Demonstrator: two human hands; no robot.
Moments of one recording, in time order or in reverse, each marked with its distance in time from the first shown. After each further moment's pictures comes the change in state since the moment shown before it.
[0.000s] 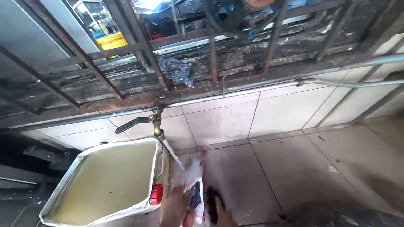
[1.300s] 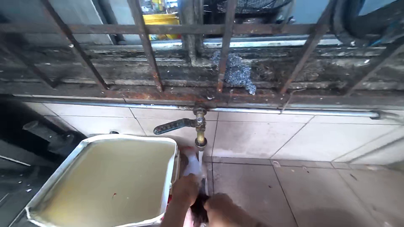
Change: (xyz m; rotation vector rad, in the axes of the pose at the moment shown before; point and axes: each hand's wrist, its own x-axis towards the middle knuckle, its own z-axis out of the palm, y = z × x) left_hand 0.090 -0.015 -0.056 -0.110 -0.198 0.066; right_hand 0.062 -0.150 -0.045 -0.885 -0.393 -0.412
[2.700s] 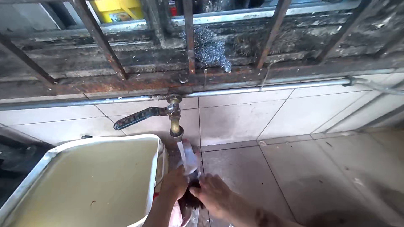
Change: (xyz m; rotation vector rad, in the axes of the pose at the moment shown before) left_hand 0.003 0.006 -0.003 0.039 -0.022 -0.007; right_hand 0.001 0.028 0.016 -0.095 0.238 -0.247
